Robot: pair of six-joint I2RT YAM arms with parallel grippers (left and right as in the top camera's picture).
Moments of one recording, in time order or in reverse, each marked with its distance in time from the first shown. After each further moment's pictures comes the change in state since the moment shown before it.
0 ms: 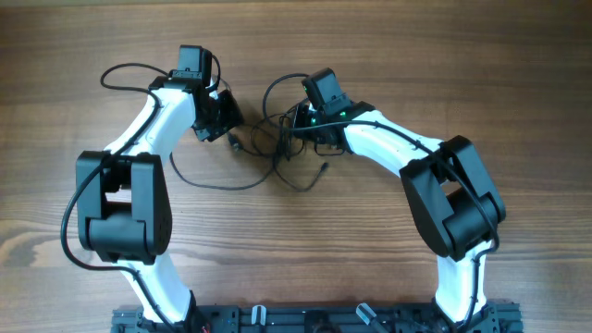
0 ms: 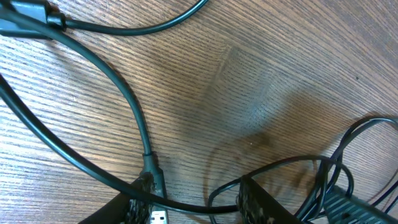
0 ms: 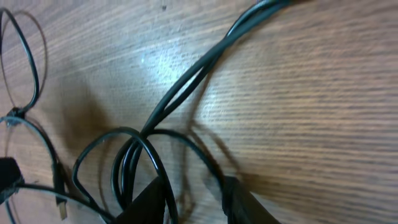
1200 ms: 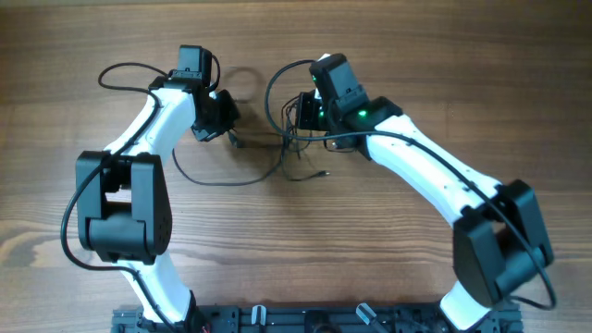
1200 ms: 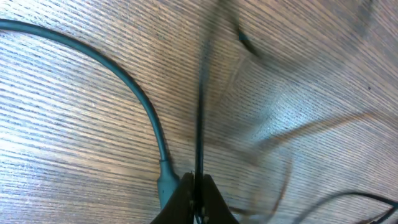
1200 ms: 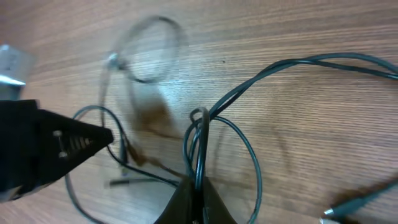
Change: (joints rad) left arm 0.000 0.000 0.000 0.000 -0.043 -0.007; right arm 0.021 -0.282 -0.008 -0.147 0.084 -0.137
